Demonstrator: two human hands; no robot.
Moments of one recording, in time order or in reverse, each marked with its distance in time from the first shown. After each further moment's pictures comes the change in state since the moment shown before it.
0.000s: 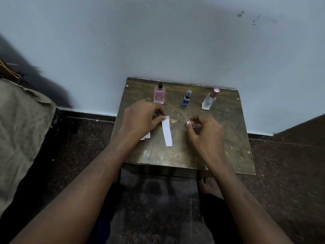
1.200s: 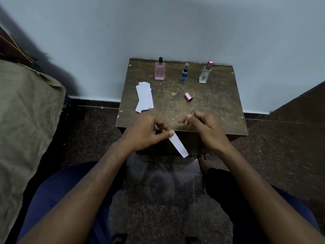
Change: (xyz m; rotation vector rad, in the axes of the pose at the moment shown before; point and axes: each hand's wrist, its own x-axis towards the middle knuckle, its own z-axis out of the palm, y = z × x) left_hand -0.125 0.032 -0.021 -0.410 -0.339 0.065; right_hand -0.082 -0.003 -0.037 0.522 -0.425 0.023
